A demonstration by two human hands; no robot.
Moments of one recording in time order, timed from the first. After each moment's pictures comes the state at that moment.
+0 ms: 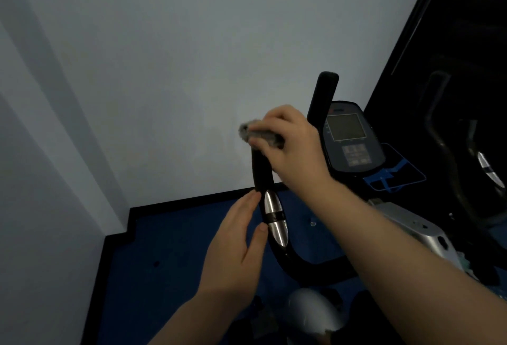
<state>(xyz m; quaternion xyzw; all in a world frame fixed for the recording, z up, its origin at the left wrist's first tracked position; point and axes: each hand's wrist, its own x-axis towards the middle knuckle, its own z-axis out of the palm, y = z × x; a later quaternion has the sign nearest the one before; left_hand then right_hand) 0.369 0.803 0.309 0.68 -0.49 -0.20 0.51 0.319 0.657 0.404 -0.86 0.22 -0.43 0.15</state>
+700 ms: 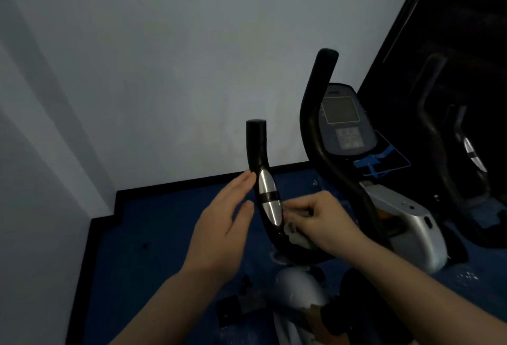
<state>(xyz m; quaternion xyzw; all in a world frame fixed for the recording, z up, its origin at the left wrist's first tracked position) 0.383 0.802 0.303 0.64 -0.49 -0.23 0.54 0.235 0.690 0.325 -0.77 0.40 -0.19 0.45</state>
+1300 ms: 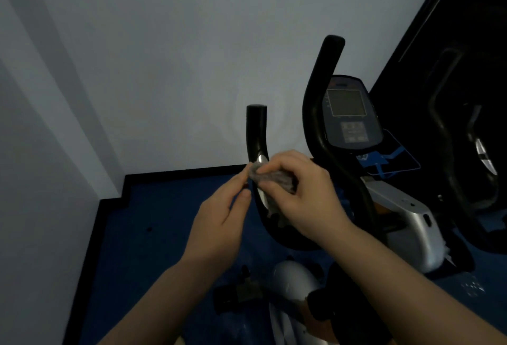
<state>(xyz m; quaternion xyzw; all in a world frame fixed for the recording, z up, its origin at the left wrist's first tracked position) 0.365 0.807 0.299 0.64 -0.44 -0.26 0.58 0.249 0.714 0.361 -0.86 0.26 -0.30 0.31</state>
